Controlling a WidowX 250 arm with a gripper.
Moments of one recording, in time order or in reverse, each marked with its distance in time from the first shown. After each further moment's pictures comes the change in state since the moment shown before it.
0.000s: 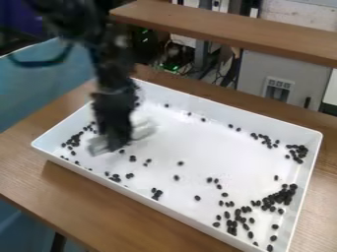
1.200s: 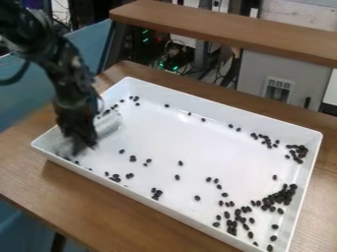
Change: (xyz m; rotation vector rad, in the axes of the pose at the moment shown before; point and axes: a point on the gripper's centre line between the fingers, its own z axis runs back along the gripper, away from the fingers) arm -0.018 0.018 -0.027 0.052 -0.098 0.063
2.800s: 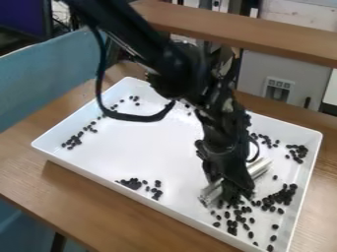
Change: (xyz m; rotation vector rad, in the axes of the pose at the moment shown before) arm 0.098 -0.215 0.038 -0.257 -0.222 -0.114
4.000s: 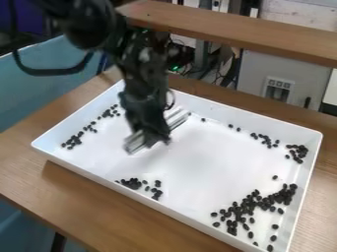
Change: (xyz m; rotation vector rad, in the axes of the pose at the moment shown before) arm -0.051 0.144 0.047 0.263 0.073 0.122
